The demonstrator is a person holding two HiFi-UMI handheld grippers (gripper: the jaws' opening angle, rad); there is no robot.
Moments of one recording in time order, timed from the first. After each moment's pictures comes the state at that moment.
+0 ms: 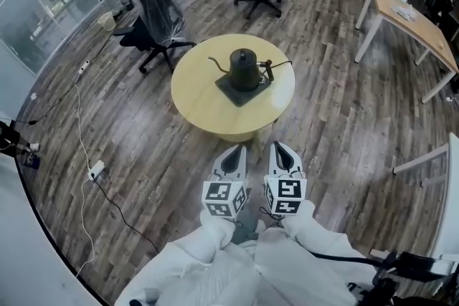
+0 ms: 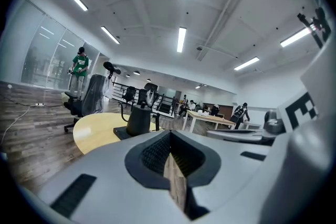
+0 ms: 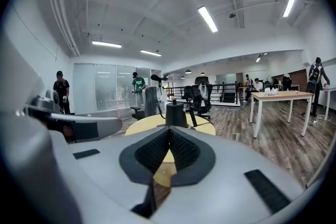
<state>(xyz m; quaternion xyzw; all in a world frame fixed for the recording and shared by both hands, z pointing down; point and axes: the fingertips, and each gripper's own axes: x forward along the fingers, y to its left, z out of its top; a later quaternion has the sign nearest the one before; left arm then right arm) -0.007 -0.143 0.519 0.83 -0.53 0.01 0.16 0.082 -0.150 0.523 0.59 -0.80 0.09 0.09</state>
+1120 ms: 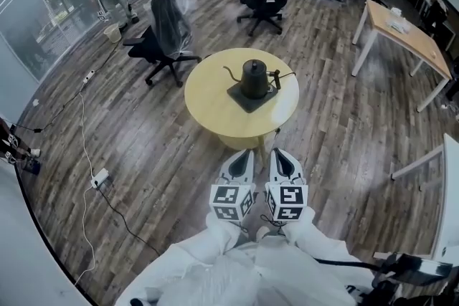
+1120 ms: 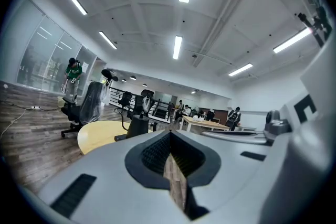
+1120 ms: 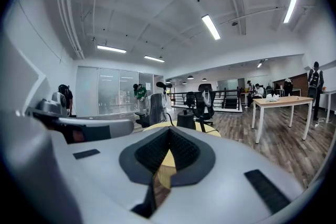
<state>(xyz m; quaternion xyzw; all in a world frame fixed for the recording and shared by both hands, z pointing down) -0.035 -0.092 0.466 0.85 -0.51 -0.02 0.14 0.033 -0.092 0.468 0.59 -0.80 0.06 0.07</state>
